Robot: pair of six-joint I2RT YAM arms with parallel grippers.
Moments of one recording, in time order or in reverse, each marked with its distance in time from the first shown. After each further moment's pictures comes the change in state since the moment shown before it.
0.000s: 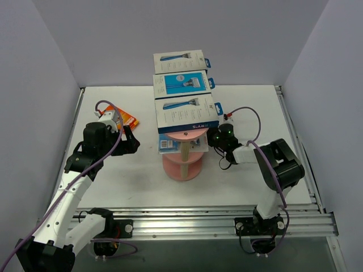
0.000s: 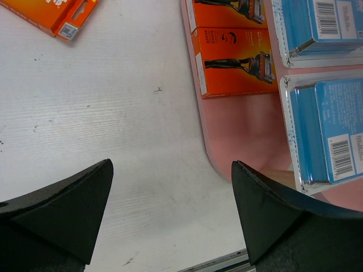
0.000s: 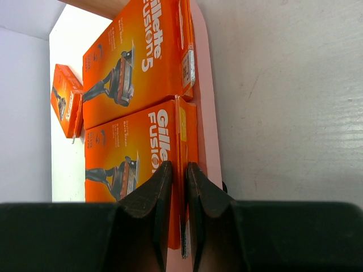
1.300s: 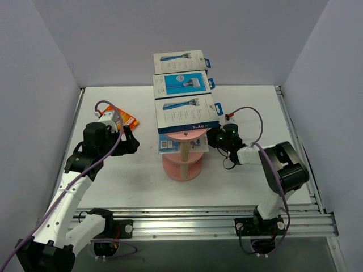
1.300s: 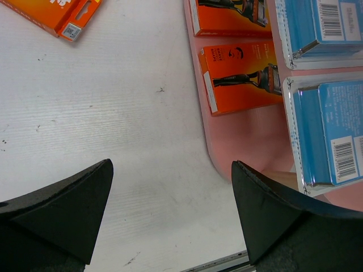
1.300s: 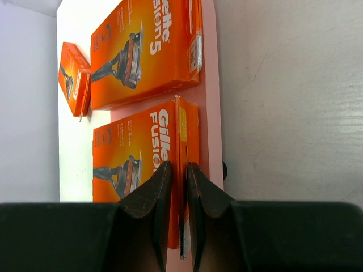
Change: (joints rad) left arm 0.000 0.001 0.000 0.000 -0.009 0.000; right arm -0.039 -0.048 -0.027 -0.034 -0.129 -0.029
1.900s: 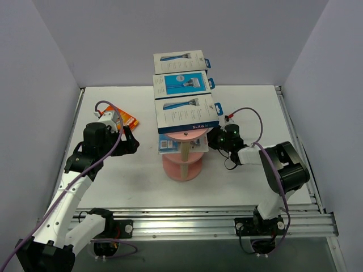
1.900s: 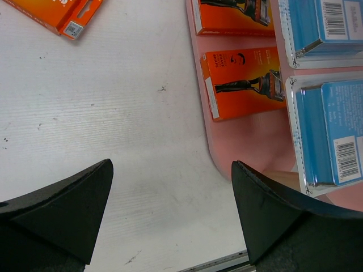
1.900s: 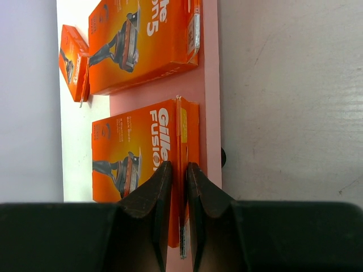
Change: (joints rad) left arm 0.000 0.000 0.001 -0.006 -0.007 0.000; right arm -0.017 0.000 -0.011 -0.011 -0.073 -0.010
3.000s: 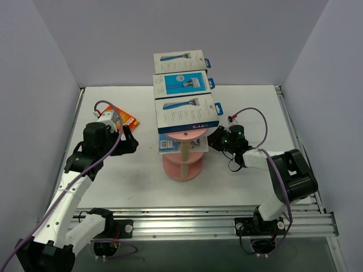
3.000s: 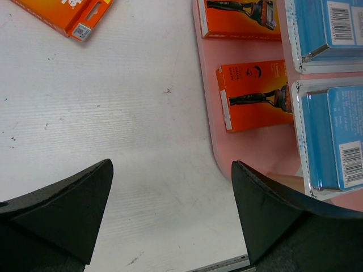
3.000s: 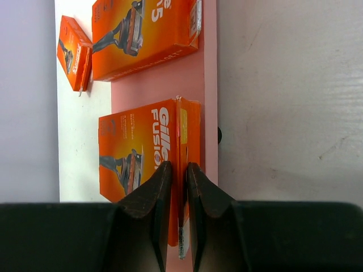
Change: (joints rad) left arm 0.000 0.000 0.002 0.000 -0.023 0.000; right arm -0.024 -0.128 -0.052 -0.097 -0.014 -0.044
